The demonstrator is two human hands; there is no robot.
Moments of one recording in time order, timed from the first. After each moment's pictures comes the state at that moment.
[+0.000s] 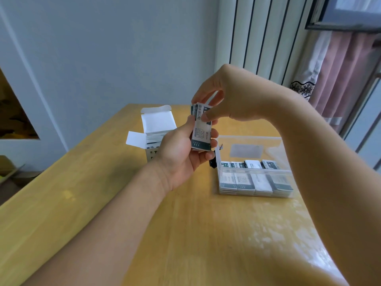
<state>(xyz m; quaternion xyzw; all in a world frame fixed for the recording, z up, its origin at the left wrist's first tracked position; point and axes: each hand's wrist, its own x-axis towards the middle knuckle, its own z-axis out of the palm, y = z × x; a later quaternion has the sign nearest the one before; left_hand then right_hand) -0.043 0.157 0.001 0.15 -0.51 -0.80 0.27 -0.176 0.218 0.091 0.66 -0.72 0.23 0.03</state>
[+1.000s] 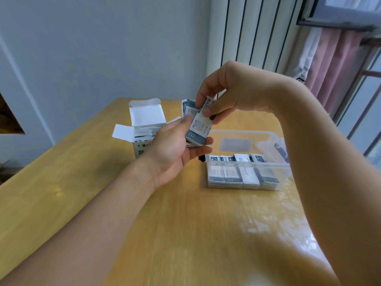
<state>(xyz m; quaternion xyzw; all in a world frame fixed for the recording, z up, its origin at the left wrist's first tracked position) -0.047 0.163 -0.002 0.18 -0.55 -0.76 0.29 -0.197 0.232 0.090 0.61 -0.71 0.31 -0.17</state>
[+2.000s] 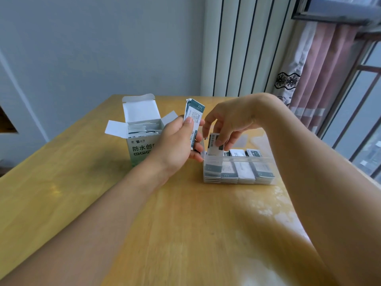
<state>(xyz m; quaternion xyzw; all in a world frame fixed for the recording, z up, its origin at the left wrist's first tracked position) -0.055 0.171 -0.013 0.20 -0.69 -0.62 0.31 -0.230 0.214 0.045 0.50 -0.79 0.13 -0.33</state>
